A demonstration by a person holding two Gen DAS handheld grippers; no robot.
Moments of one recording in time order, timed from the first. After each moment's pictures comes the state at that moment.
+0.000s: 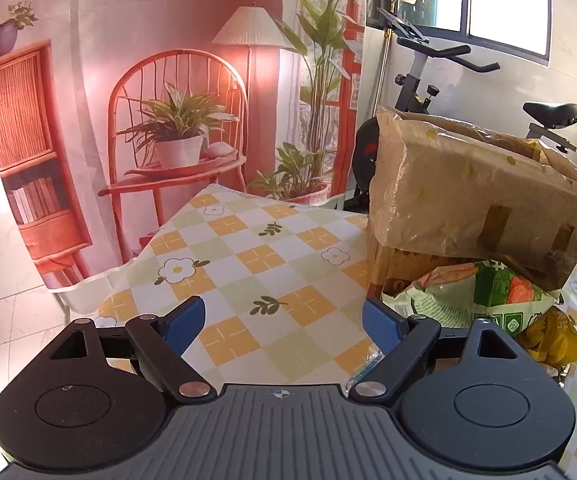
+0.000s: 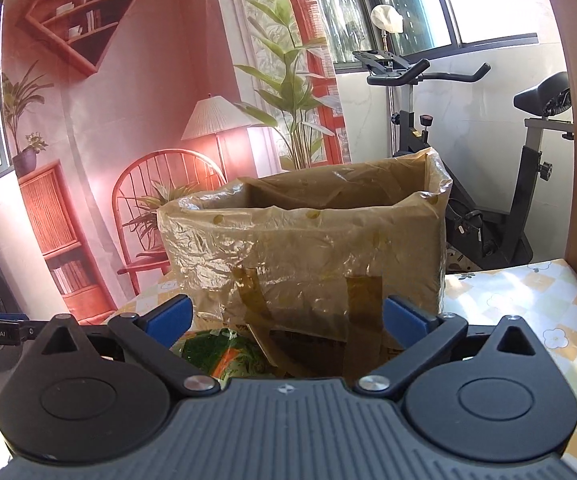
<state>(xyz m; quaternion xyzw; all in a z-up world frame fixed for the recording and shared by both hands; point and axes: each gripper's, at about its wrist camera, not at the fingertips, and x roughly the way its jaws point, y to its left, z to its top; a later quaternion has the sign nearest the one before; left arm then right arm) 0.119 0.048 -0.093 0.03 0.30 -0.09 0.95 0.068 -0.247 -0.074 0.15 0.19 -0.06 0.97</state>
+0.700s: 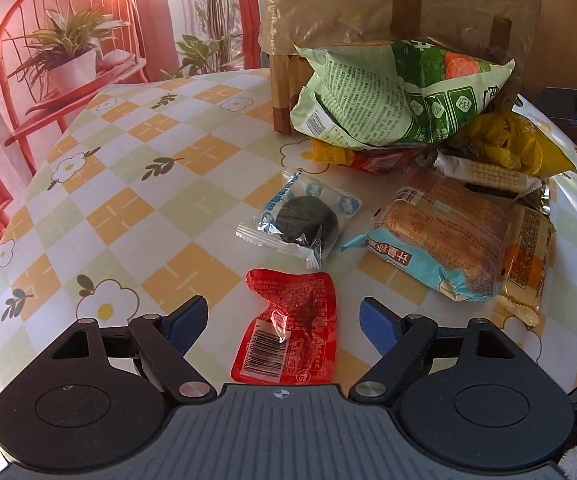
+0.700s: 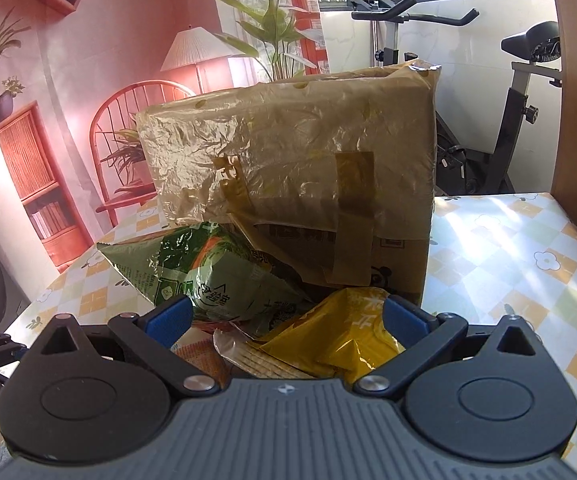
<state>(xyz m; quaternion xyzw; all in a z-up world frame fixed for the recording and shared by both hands) 0.100 0.014 -0.191 0.13 0.43 -0.21 0.87 0.059 -0.228 -0.120 0.15 0.29 -0.07 0.94</state>
